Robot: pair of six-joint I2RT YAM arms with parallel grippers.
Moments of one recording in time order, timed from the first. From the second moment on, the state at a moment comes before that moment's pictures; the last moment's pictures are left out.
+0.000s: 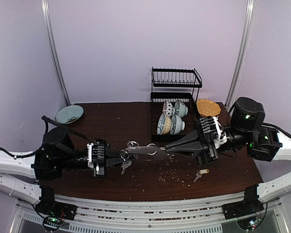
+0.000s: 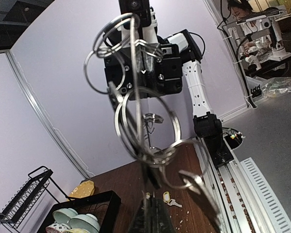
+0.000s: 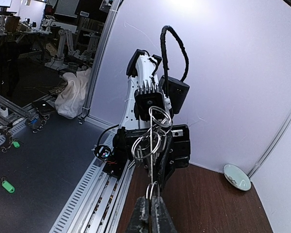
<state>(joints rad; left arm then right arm) -1.22 0.97 0.60 0.46 0.31 0.48 1.17 1.00 0.96 0.03 -0.52 -0.36</state>
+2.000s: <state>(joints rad) -1.22 1.09 0.47 0.84 0.15 0.32 1.17 1.01 1.05 -0.09 -0.31 -0.20</state>
